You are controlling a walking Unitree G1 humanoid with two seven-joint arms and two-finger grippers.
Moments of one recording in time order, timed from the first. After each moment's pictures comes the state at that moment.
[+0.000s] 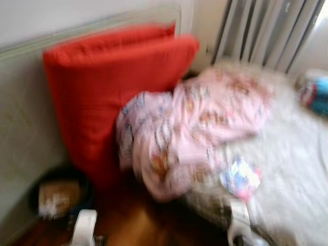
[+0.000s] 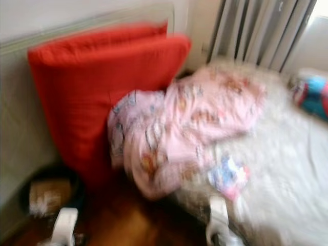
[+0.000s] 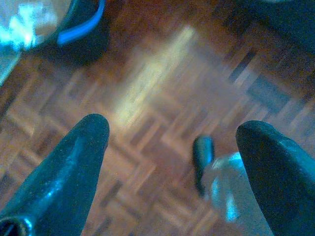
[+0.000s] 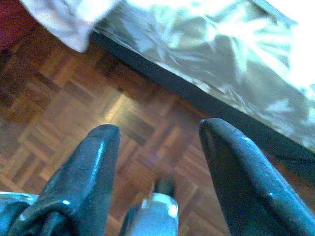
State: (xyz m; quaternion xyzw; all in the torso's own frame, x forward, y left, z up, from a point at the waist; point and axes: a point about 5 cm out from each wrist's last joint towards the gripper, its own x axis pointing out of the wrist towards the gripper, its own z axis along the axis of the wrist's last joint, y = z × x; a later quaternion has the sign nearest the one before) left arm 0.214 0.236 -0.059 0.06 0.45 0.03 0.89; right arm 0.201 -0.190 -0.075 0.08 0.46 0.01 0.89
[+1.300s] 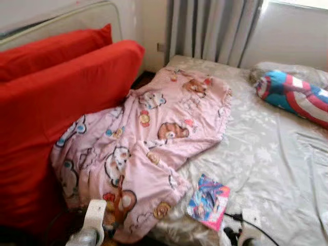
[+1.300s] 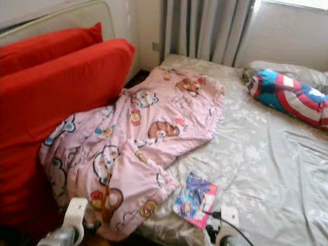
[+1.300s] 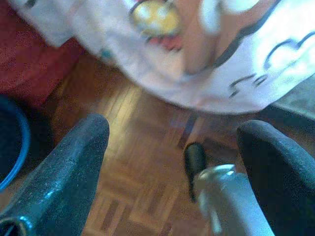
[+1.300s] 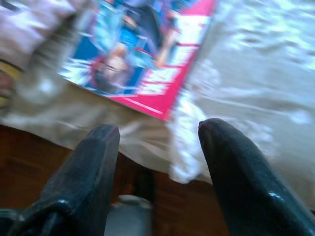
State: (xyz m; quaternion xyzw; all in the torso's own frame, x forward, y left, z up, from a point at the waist) left arm 0.217 0.231 -0.058 0.05 0.45 0.02 0.89; right arm 0.201 -0.195 -0.074 0.09 0.44 -0.03 0.89
